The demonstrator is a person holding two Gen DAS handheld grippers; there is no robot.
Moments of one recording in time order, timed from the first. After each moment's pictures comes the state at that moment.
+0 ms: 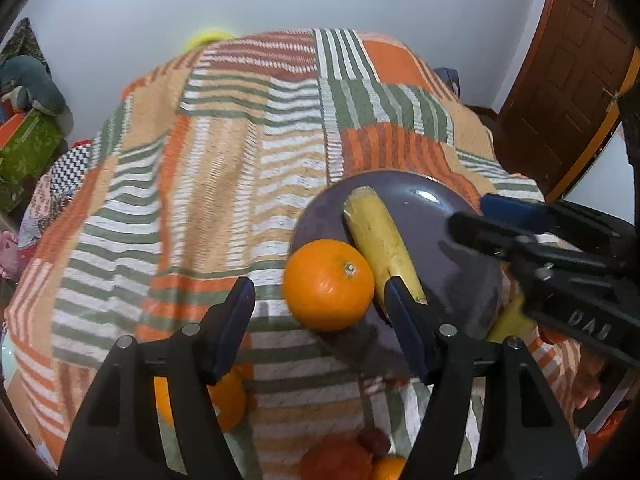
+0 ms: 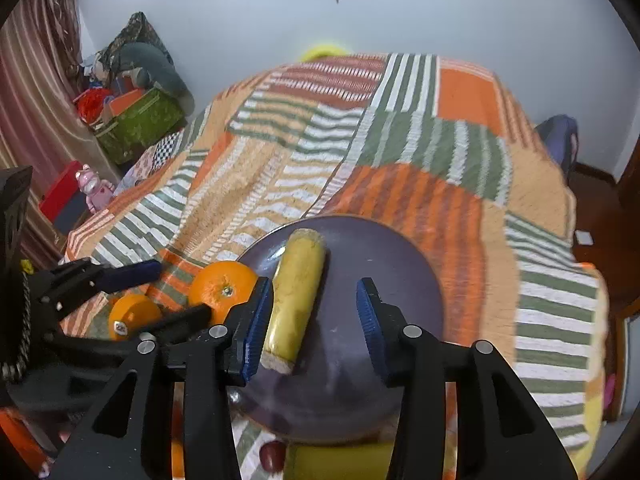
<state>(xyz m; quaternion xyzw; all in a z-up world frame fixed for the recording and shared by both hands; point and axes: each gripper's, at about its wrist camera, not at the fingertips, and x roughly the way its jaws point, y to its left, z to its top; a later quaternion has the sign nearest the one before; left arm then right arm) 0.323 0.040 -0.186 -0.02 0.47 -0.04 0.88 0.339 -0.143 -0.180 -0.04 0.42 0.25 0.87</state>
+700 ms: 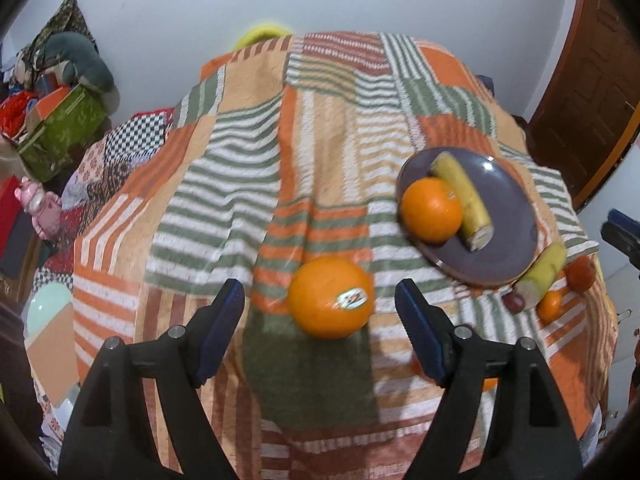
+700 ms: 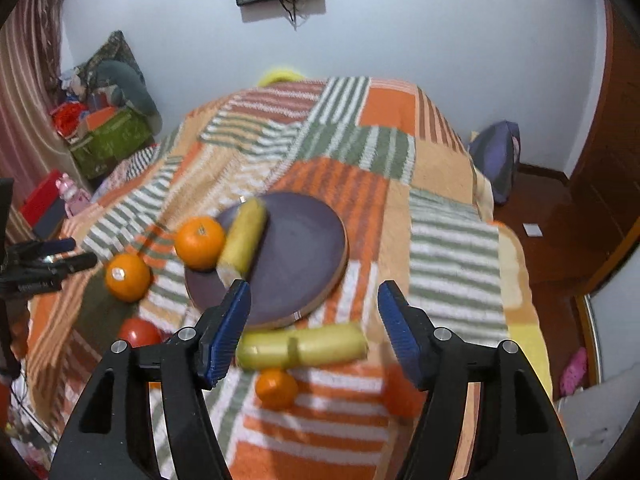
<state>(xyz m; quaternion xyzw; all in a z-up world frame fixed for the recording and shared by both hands) 0.242 0.123 -0.183 -0.02 0.48 0.02 0.88 0.268 -0.209 -0.168 -0.04 0.40 0.18 0.90</state>
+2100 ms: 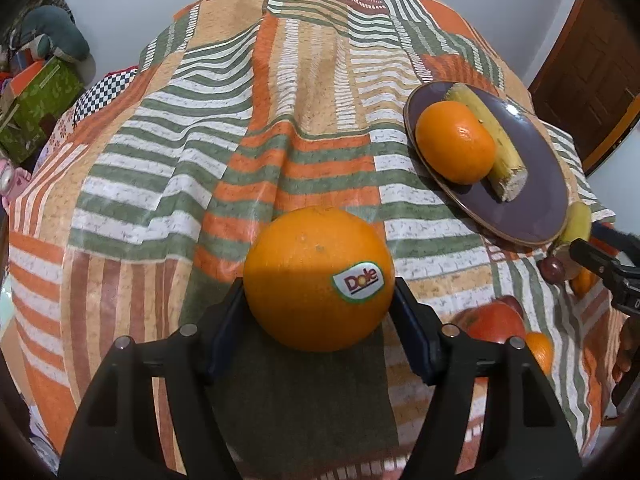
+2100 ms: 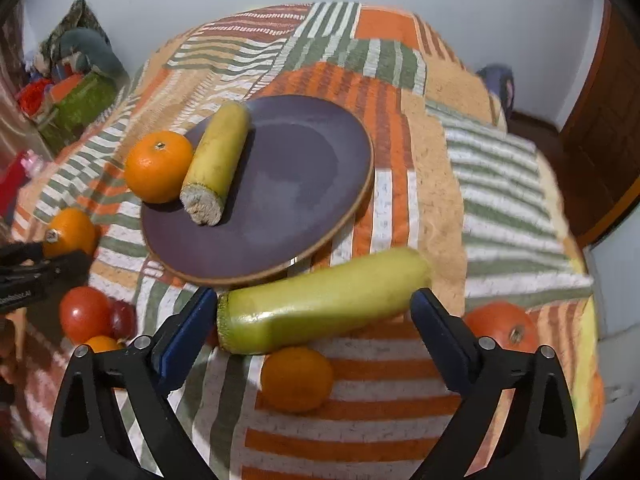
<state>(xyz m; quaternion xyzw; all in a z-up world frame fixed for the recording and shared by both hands) 0.259 0.119 -0.251 -0.04 0.53 -0.01 0.85 0.277 -0.185 -0.243 -0.02 0.48 0.14 0.86</state>
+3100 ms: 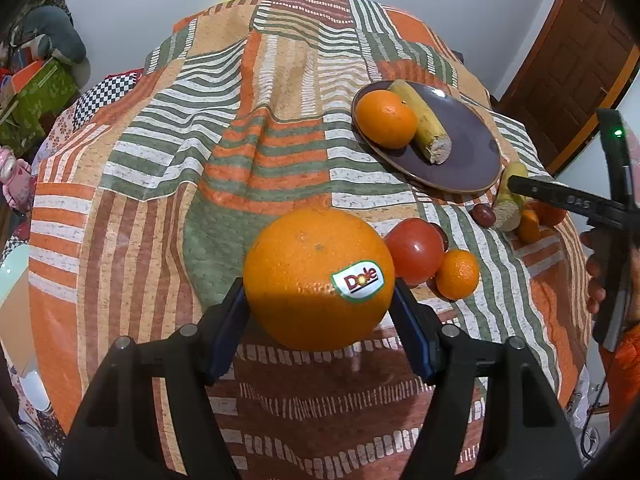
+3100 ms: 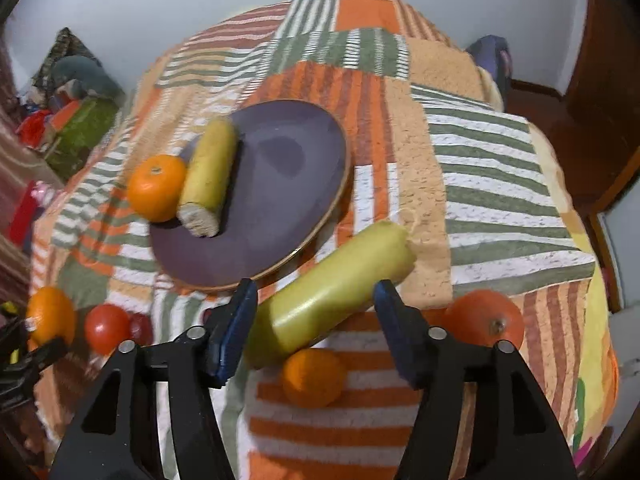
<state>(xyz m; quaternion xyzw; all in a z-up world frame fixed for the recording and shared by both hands) 0.183 0.100 -0.214 -0.06 0.51 -0.04 0.86 0.284 -0.196 -0.236 0.02 0.50 0.13 0.86</state>
